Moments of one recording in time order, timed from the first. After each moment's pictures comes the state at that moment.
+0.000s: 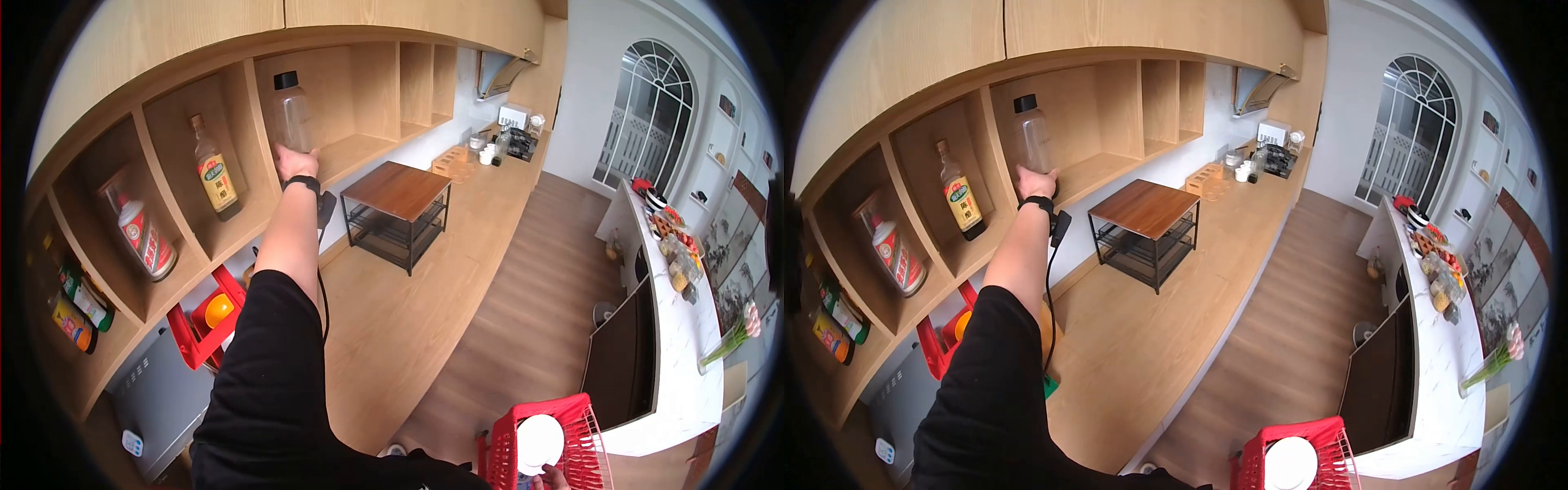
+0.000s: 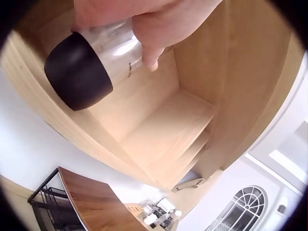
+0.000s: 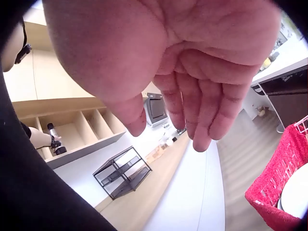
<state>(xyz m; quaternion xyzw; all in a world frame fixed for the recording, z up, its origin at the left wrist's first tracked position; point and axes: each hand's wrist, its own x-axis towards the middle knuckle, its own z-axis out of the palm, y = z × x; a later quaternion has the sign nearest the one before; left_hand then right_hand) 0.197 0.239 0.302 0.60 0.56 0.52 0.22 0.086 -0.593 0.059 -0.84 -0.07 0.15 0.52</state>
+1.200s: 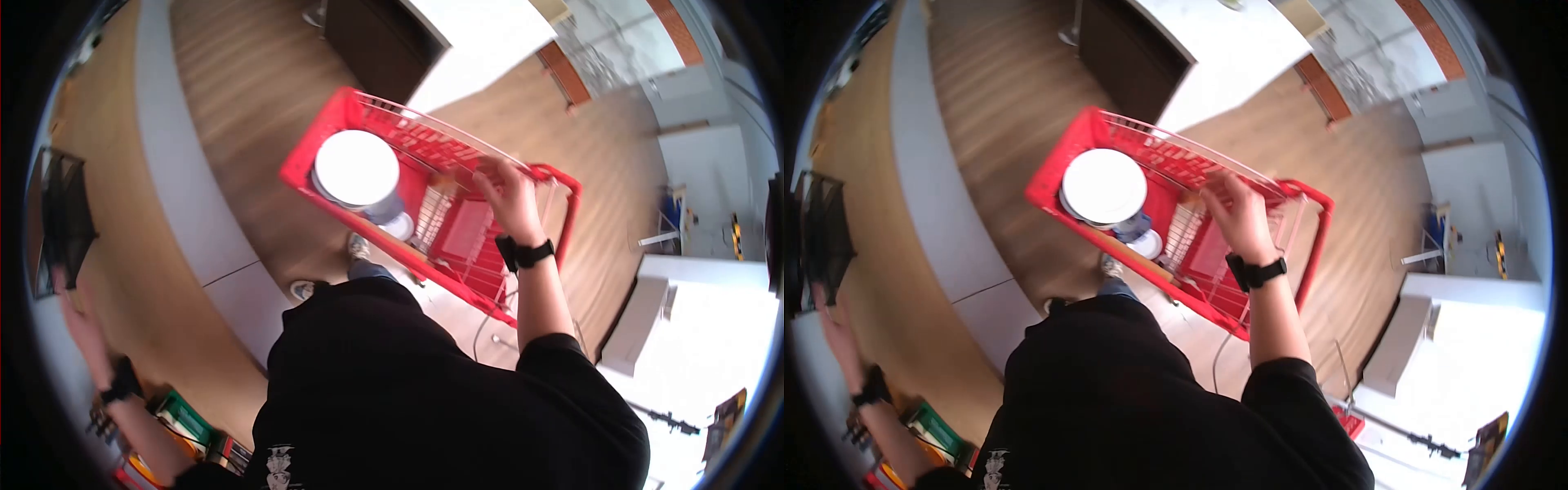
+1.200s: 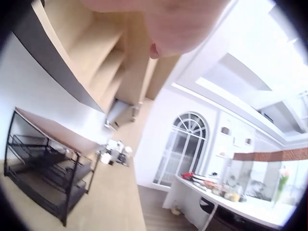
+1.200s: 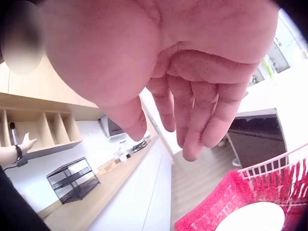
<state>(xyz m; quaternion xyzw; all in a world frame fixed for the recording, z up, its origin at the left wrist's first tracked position) 0.193 0.011 0.080 0.97 0.00 0.21 0.10 0.108 -0.752 0.075 -0.93 0.11 -0.08 0.34</state>
